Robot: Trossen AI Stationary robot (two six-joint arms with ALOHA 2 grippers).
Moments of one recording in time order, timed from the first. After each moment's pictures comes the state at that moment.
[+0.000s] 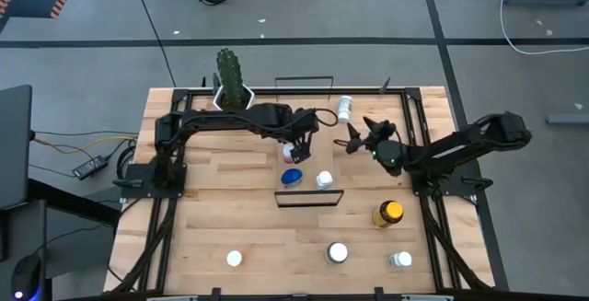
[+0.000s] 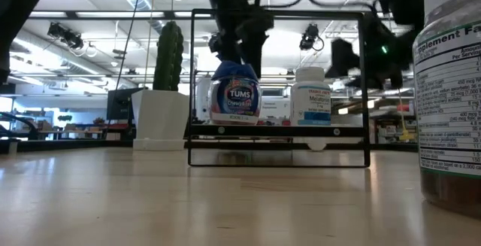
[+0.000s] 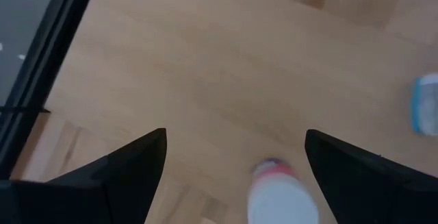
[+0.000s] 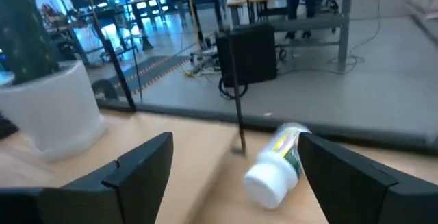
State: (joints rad) left arm 0.14 1.98 1.80 -0.96 -0.26 -0.22; right arm -0.02 1.21 0.24 0.75 1.04 0.40
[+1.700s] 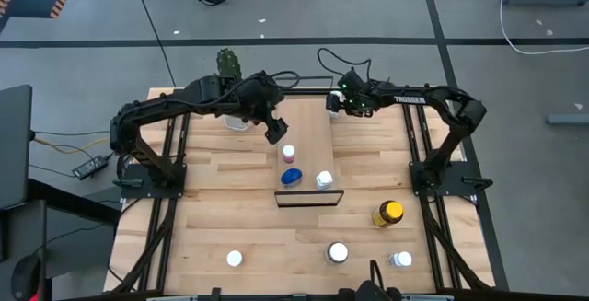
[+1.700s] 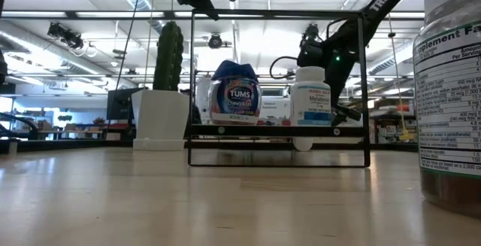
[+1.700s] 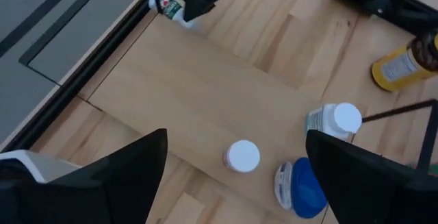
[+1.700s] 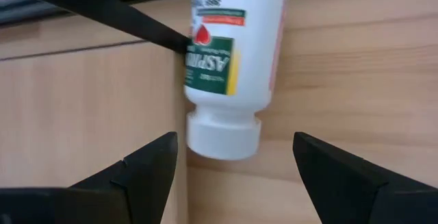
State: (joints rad) left arm 0.21 1.62 1.80 -1.05 -0.14 -0.33; right arm -0.71 1.68 0.99 -0.34 0.00 0.93
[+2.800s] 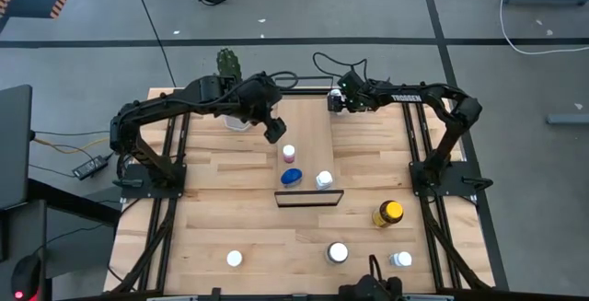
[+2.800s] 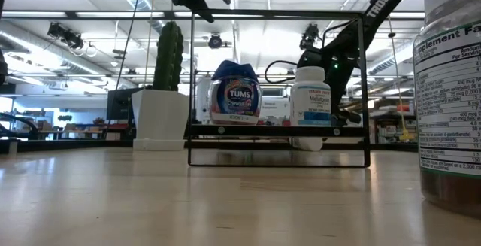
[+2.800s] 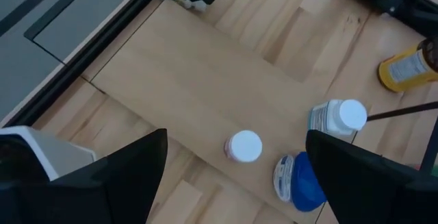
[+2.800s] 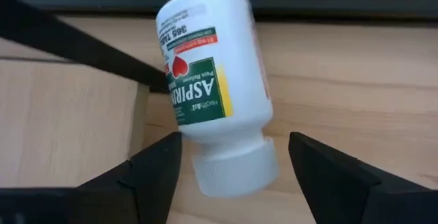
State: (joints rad) left arm 0.21 1.62 1.80 -1.10 -0.14 -0.38; right arm -0.74 1.72 0.99 -0.31 0.09 0.74
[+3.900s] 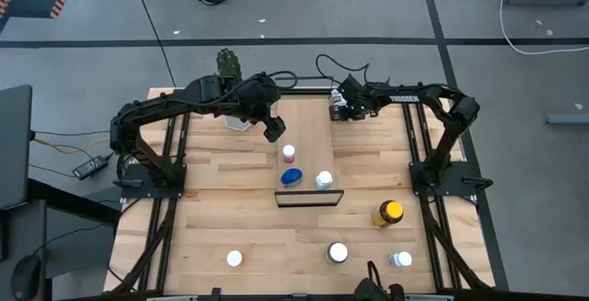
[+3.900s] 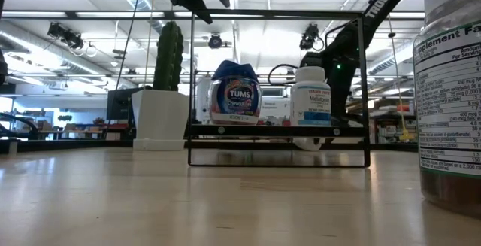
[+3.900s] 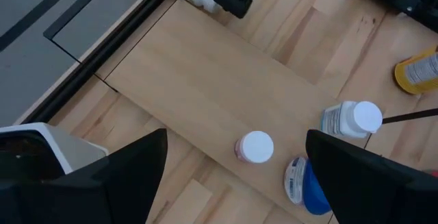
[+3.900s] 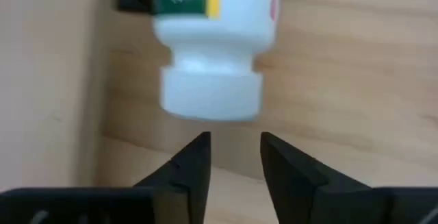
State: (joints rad) left arm 0.21 1.62 1.80 -1.10 -0.18 -0.38; right arm -0.72 1.73 0.99 -0.44 0.01 0.69
